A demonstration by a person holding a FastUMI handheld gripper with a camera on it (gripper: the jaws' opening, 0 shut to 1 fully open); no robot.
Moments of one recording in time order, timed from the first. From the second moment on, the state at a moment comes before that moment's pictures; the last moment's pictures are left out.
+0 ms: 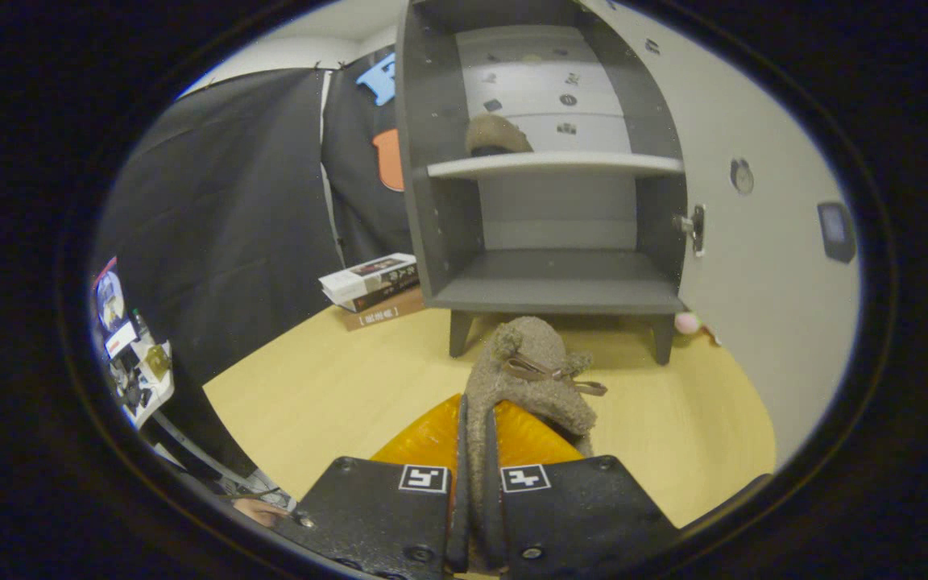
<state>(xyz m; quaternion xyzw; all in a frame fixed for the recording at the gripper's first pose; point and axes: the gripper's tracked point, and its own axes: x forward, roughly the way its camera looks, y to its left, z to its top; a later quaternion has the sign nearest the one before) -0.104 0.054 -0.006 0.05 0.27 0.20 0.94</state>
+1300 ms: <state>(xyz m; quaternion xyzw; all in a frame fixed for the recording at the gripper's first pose) 0.019 0.031 0.326 0.00 0.12 0.14 0.98</state>
